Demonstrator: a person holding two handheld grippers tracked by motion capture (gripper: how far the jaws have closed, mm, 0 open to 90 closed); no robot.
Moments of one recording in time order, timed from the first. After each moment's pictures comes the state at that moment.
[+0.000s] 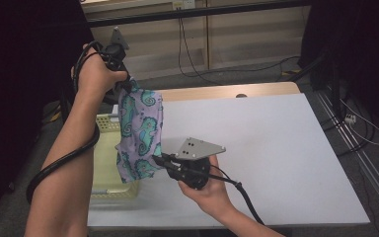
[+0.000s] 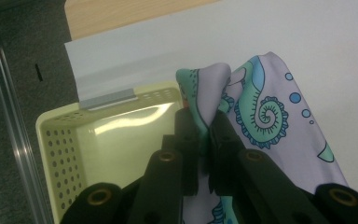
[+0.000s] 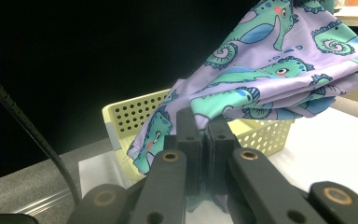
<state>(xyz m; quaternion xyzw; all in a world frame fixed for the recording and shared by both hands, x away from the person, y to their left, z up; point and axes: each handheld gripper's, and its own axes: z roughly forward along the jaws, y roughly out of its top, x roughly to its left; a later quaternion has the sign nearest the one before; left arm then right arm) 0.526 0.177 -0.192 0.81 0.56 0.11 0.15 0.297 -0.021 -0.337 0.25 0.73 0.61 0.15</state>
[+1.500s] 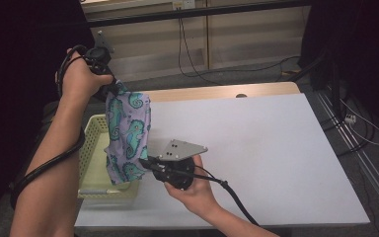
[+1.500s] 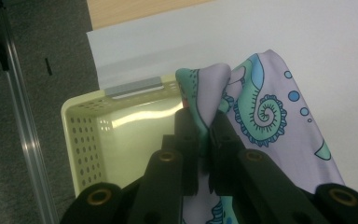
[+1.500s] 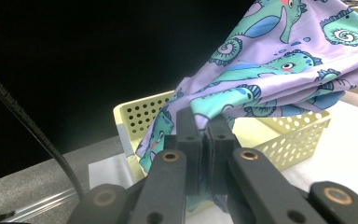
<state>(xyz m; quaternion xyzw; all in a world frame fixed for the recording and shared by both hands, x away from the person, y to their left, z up) 0.523 0.212 -0.194 0.80 0.57 0.12 0.14 0.305 0.010 -0.345 0.24 0.74 0.61 0.13</state>
